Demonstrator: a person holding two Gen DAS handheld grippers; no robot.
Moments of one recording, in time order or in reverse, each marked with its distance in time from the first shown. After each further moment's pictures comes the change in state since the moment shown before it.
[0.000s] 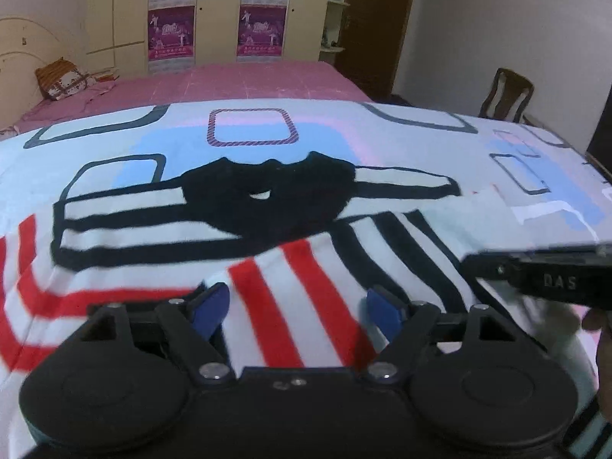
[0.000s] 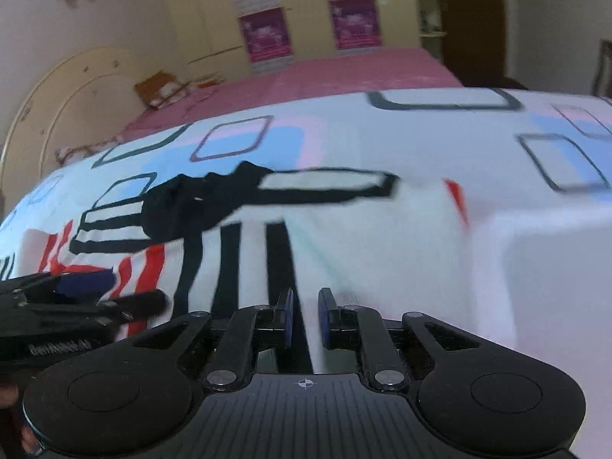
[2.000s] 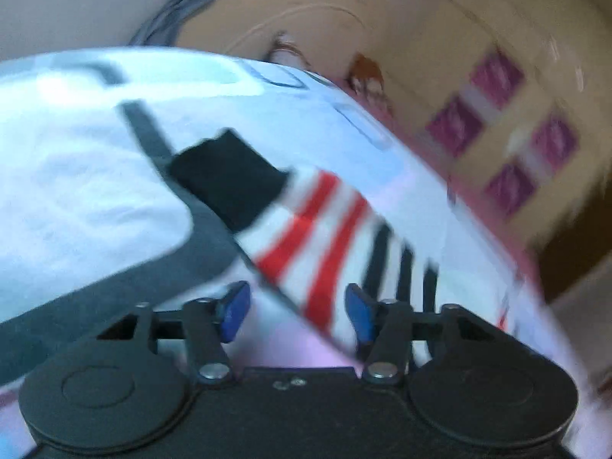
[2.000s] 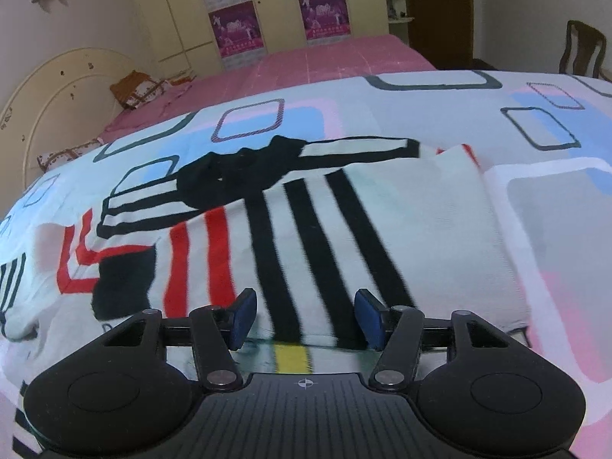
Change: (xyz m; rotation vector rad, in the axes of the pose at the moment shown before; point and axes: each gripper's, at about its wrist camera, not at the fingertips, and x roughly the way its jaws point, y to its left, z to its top) left arm -0.200 0.376 -0.145 -0.945 -0.246 0.329; right arm -0.031 0.080 -0.032 0.117 0.032 -0.097
